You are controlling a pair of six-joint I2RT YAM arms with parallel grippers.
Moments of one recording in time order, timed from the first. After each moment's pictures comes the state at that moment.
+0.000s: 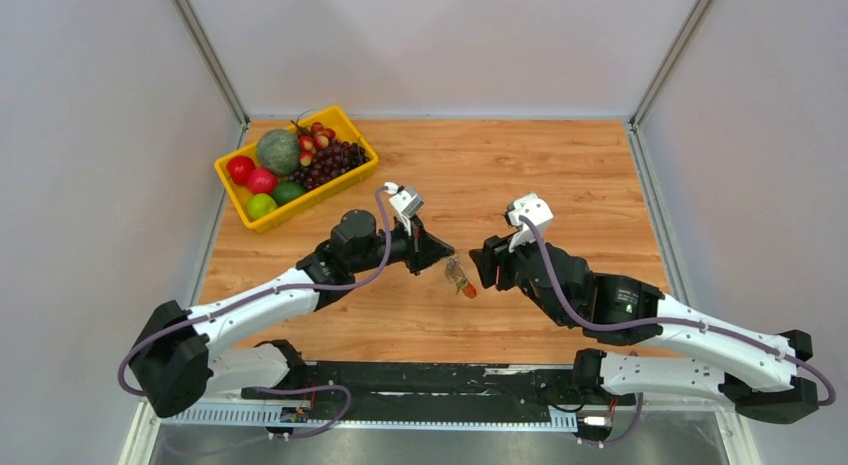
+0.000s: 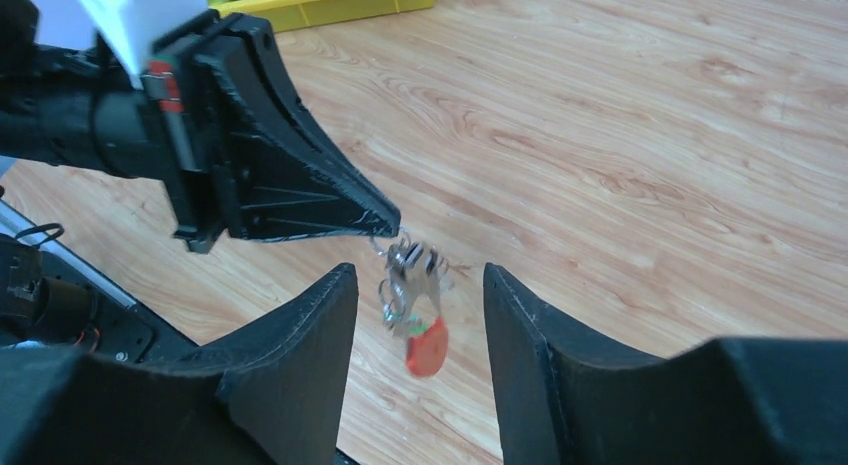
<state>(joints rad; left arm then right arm) -0.82 1.13 0.68 0.34 0.41 -0.41 1.26 0.85 1.03 -0.55 0.65 0.37</state>
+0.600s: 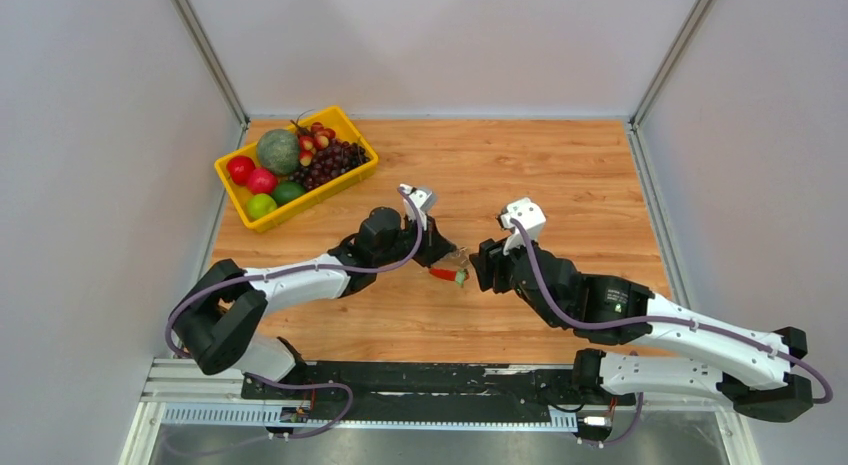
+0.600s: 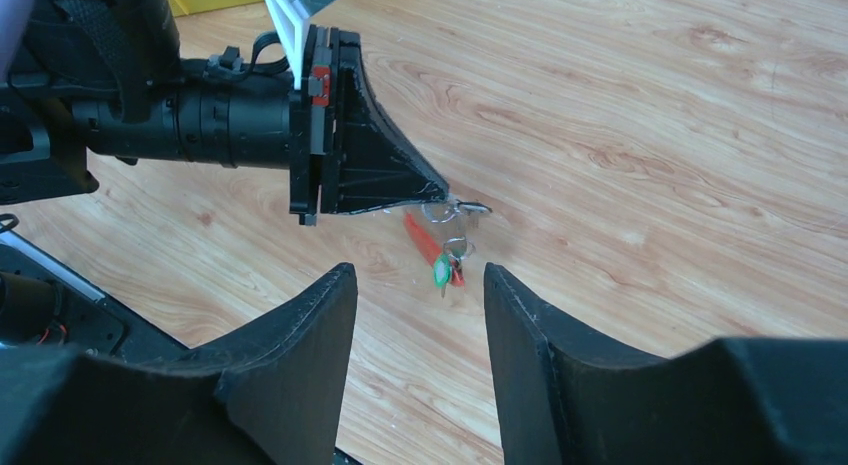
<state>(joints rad) -0.79 1.44 0.72 0.43 0.26 -0.42 1.26 0.86 1.00 -0.58 0.68 0.41</state>
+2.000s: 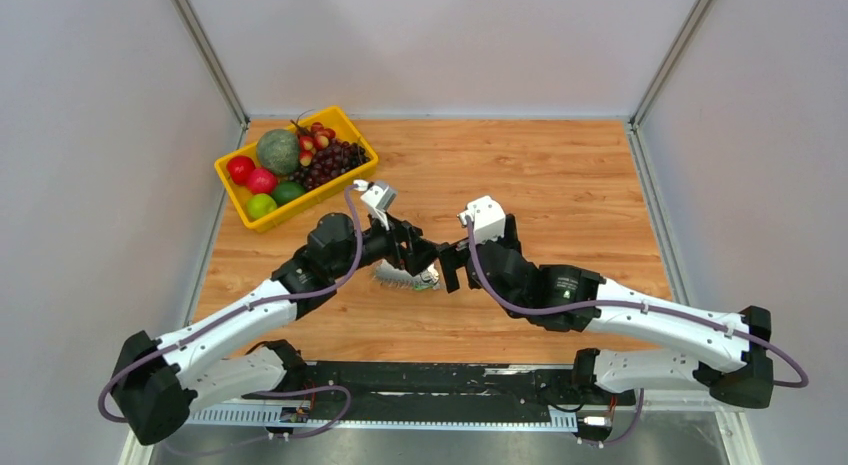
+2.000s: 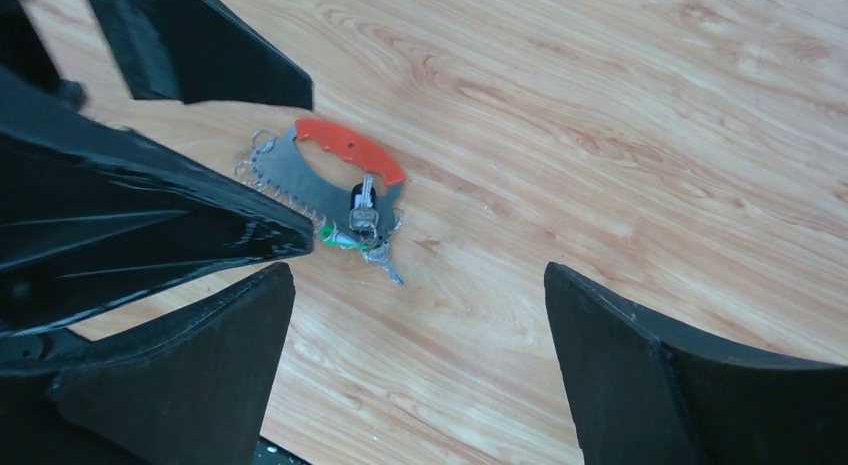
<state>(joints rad) -0.77 1.02 0.61 0.25 0.24 -0.48 1.25 1.05 1.03 -0.56 0.69 0.41</state>
